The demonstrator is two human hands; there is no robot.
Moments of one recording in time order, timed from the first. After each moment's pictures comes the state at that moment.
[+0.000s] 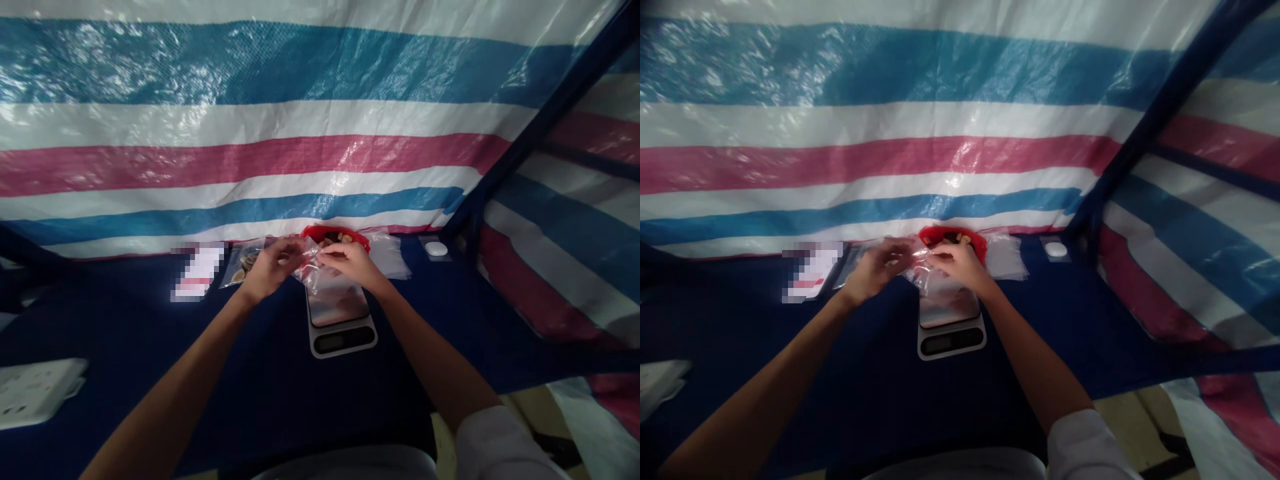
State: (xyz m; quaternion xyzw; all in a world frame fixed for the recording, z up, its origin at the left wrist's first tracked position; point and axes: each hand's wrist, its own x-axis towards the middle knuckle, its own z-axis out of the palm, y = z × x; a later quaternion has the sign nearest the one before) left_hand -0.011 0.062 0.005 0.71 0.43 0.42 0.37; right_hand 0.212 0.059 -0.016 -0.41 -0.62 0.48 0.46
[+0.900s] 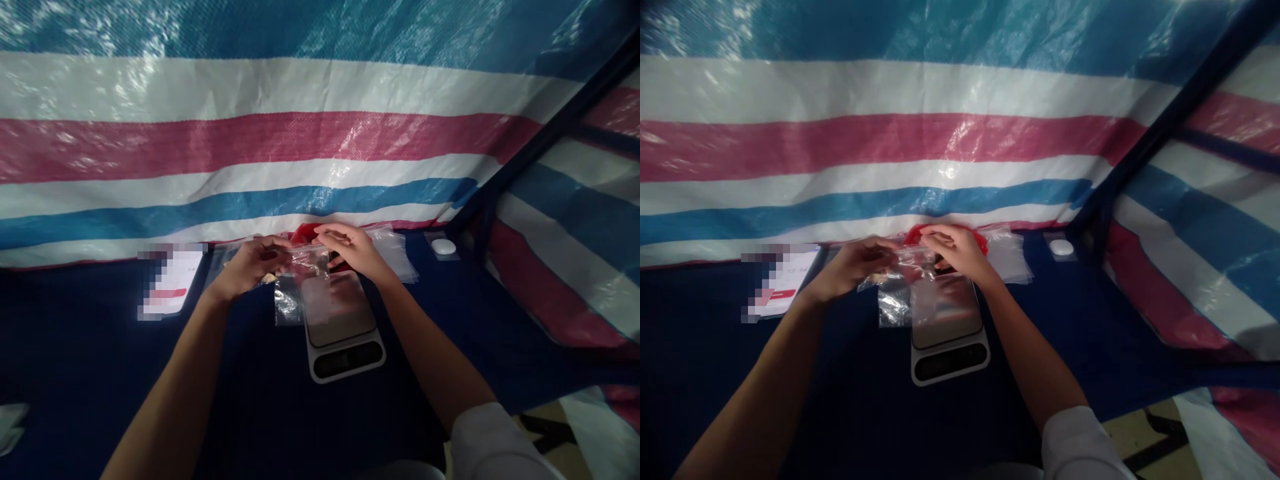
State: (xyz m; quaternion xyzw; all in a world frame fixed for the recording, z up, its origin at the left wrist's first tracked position) left_hand -0.031 0.101 0.007 0.66 0.40 0.38 0.51; right_hand 0.215 0.092 -0.008 -0.40 -0.58 0.51 0.49
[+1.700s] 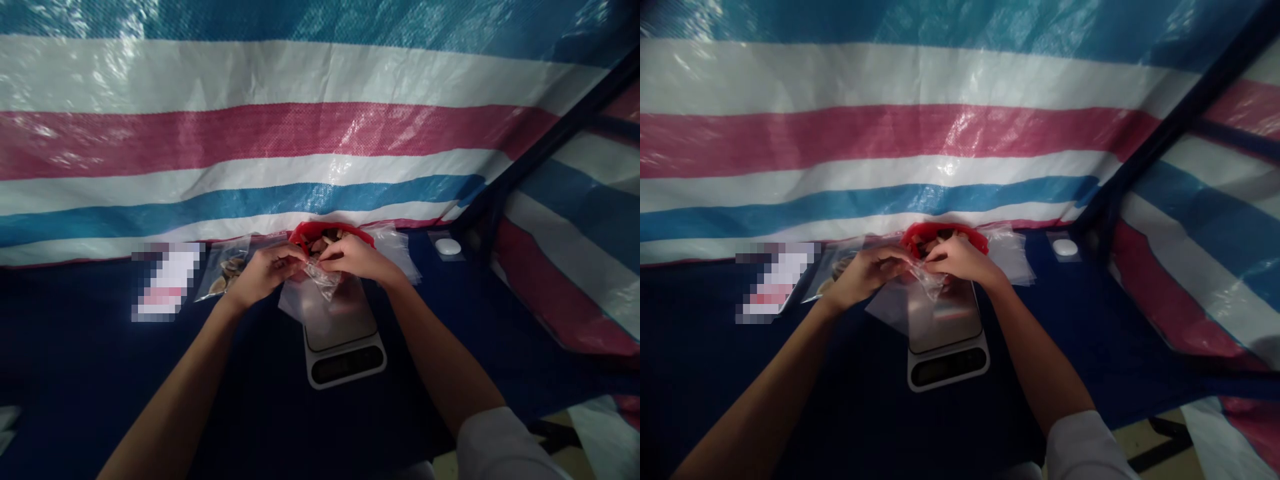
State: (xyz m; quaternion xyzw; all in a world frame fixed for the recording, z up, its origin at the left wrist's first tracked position) left_hand -0.013 0.101 -0.014 0.78 0.35 0.36 0.37; right_hand 0.230 0.105 -0.017 -0.42 -0.75 0.40 0.32
